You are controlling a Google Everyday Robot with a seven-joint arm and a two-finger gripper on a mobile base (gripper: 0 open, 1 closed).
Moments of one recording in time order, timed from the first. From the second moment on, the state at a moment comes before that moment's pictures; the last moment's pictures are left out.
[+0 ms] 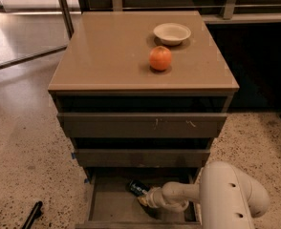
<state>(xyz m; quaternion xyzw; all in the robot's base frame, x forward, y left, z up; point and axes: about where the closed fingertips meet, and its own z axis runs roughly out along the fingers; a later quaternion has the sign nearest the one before) 0.556 -0.013 0.118 -0.31 0.89 0.24 0.25</state>
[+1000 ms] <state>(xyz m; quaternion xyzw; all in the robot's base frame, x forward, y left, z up) 0.556 -0.002 0.112 -0.32 0.87 0.32 0.18</state>
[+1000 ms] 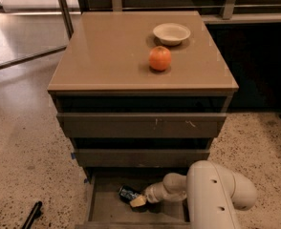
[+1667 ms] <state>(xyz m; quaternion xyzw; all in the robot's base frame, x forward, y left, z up) 0.576 -0.040 0.163 -0.29 0.87 0.36 0.18</state>
